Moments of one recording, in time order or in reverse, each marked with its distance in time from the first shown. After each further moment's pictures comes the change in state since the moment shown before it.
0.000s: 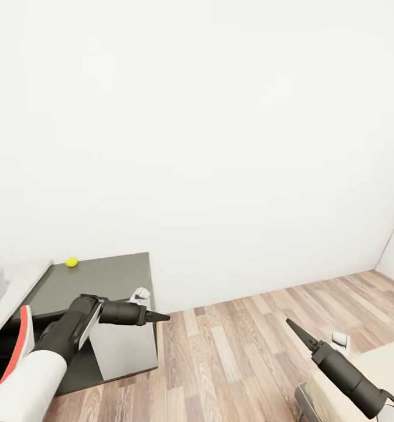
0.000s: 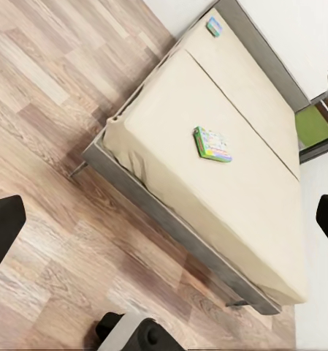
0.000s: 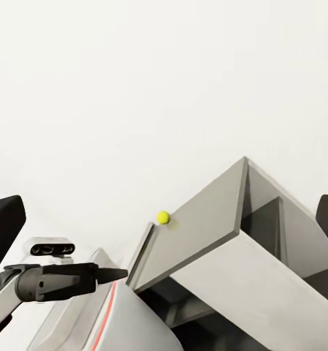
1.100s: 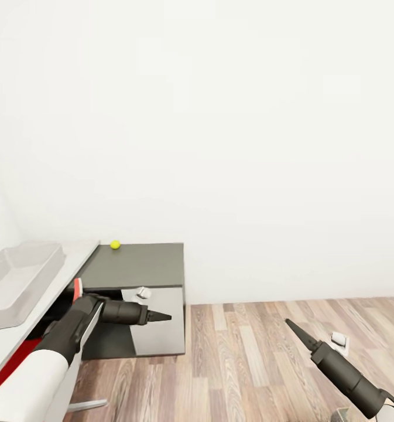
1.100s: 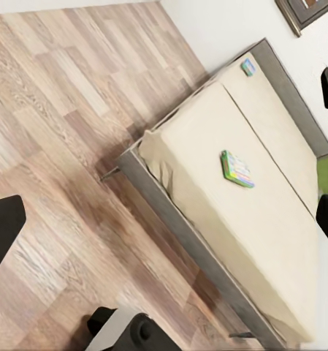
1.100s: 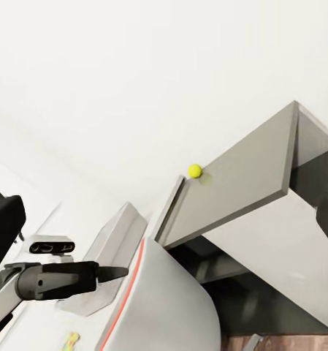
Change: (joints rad) left arm -0.002 -0.007 -0.003 -0.005 0.001 0.003 -0.006; right arm 0.000 0.002 0.003 0.000 0.000 -0.002 0.000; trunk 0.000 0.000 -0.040
